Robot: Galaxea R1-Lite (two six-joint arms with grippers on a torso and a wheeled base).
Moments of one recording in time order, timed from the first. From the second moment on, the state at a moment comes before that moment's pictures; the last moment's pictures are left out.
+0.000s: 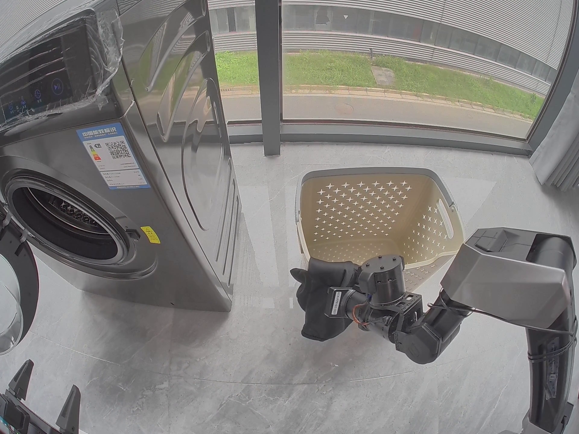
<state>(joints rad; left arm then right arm) 0.00 0.02 -0.02 0.00 -0.03 -0.01 0.62 2.35 -0.92 -1.00 -0.16 0.46</state>
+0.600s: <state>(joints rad) 0.00 0.02 -0.02 0.00 -0.03 -0.01 0.70 1.93 -0.66 -1.06 -0.17 0.47</state>
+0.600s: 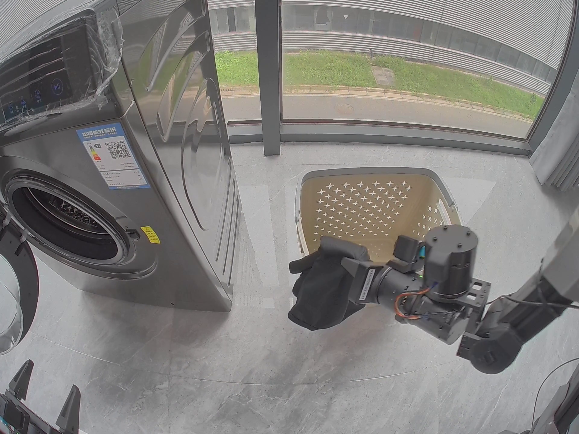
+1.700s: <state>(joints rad) 0.00 0.02 -0.02 0.00 -0.02 -0.03 0.76 1.44 -0.46 -1.21 -0.10 0.23</state>
